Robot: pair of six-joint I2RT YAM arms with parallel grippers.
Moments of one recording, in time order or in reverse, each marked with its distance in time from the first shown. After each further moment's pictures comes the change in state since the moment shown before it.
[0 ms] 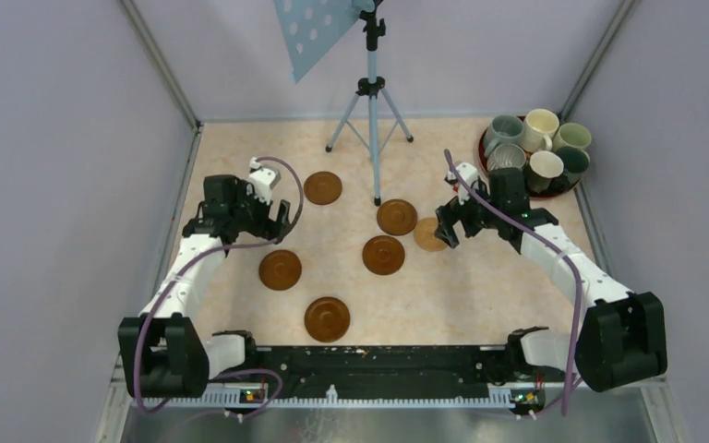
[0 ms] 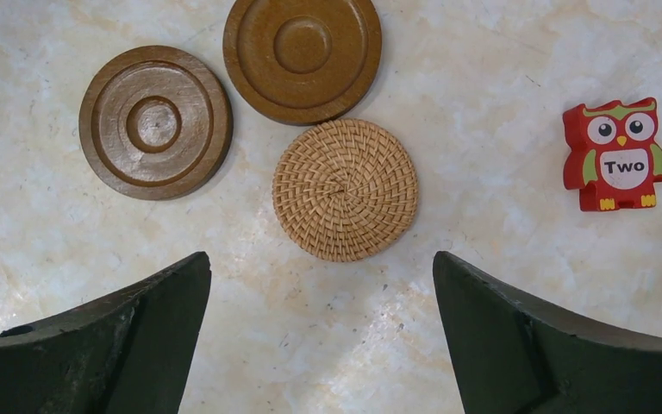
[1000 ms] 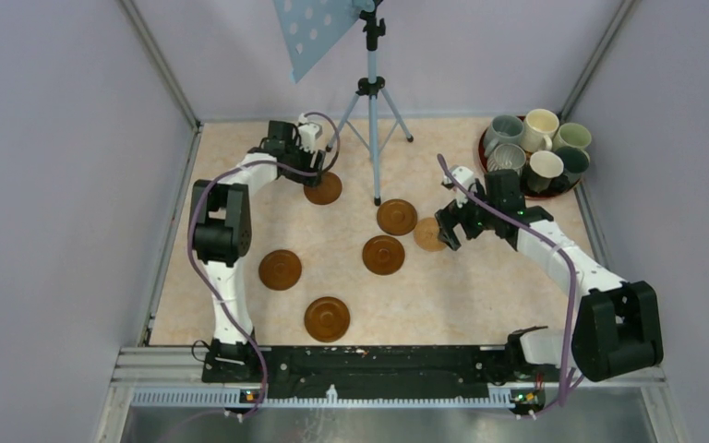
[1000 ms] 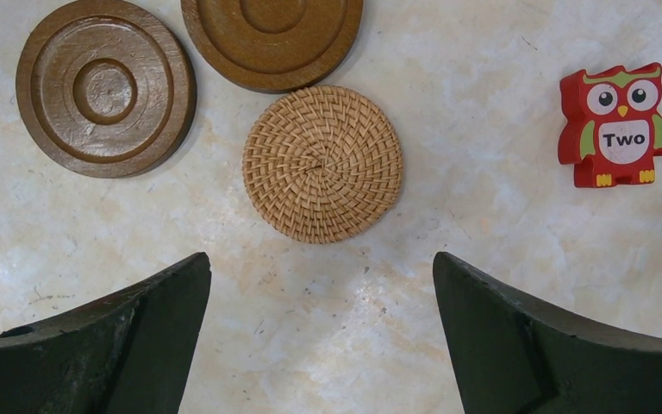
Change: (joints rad) left arm -0.154 0.932 0.739 0.083 -0.140 -0.122; right arm 0.000 0.043 0.000 -0.026 0.055 -0.064
